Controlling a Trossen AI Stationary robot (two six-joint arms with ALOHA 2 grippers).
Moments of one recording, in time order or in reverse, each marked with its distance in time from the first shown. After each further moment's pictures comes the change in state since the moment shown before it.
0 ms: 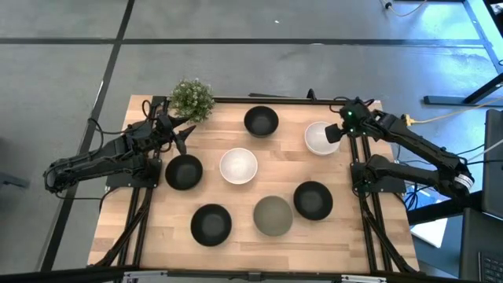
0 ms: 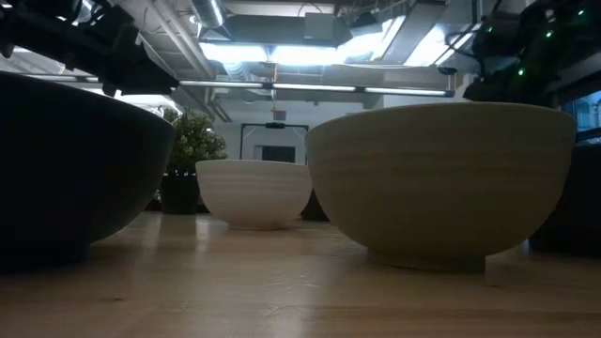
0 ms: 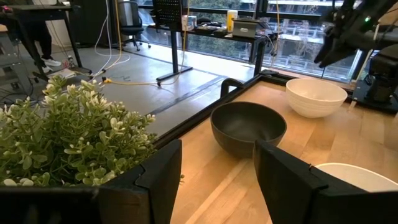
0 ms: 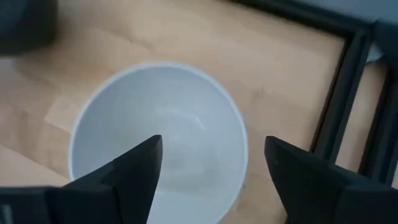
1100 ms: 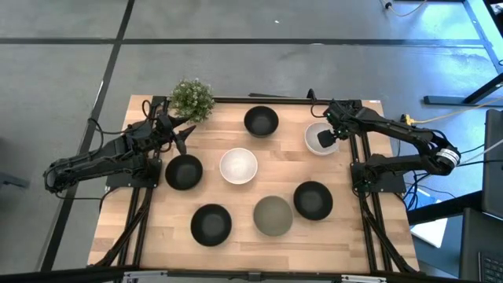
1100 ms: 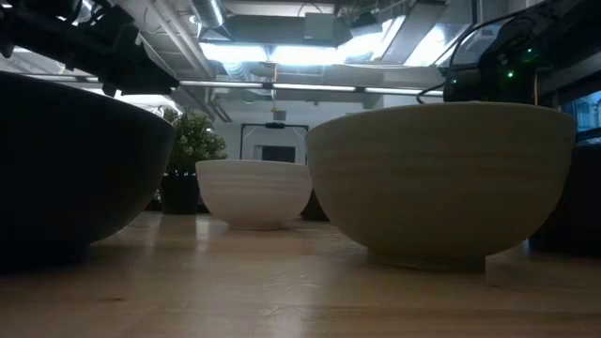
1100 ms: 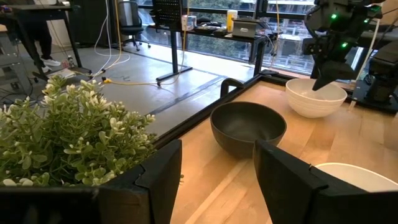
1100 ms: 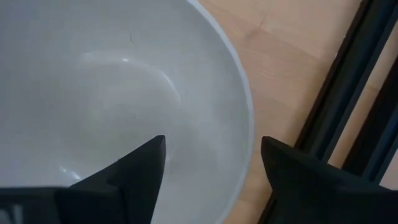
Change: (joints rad) left arm 0.000 0.000 0.000 0.000 0.001 0.000; right arm 0.000 0.341 0.000 0.004 0.050 -0.009
